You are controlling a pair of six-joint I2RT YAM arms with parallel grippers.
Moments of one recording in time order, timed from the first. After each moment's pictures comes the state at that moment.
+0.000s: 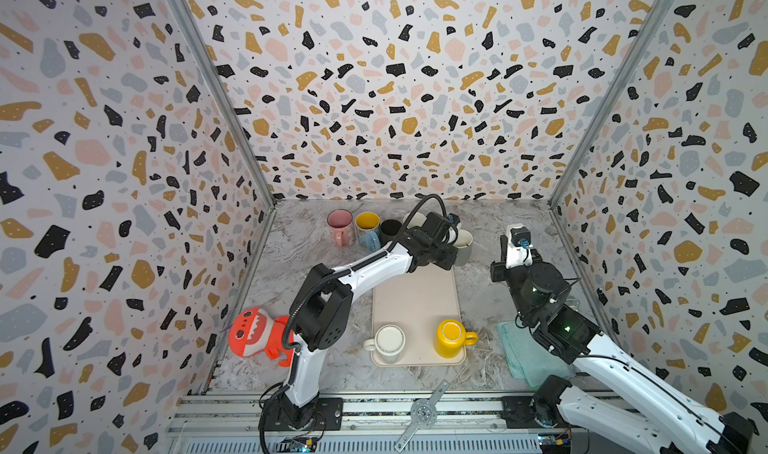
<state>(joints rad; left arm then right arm) -0.79 2.04 1.70 -0.42 0.11 -0.18 0.71 0.83 0.75 0.04 0.58 -0.10</state>
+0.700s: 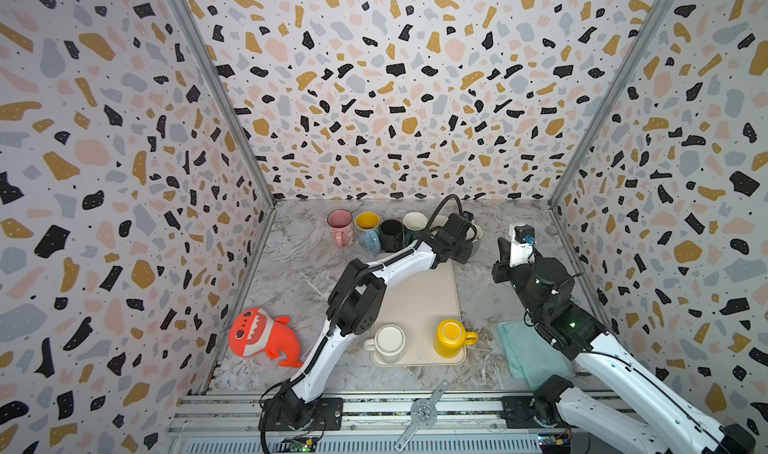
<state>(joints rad) -0.82 2.36 2.03 -0.41 -0.04 -0.19 0.59 0.83 0.76 -0.05 0.38 0.01</state>
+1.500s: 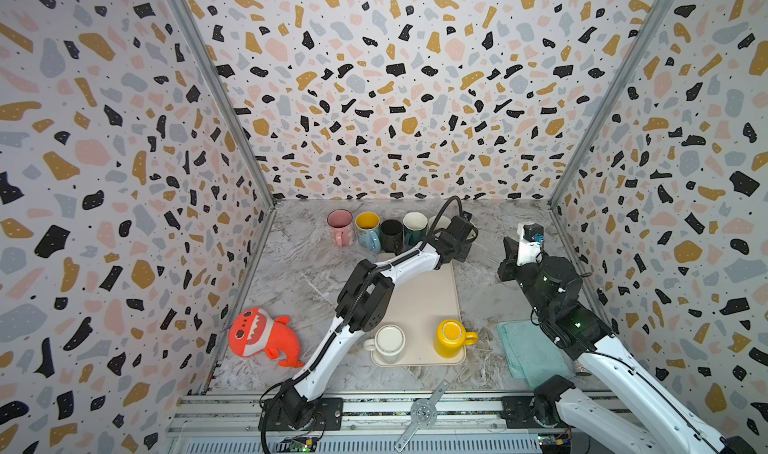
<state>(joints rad) -0.82 2.45 2.11 -0.39 -0.19 -0.16 0.51 0.81 0.74 -0.06 0.30 0.04</state>
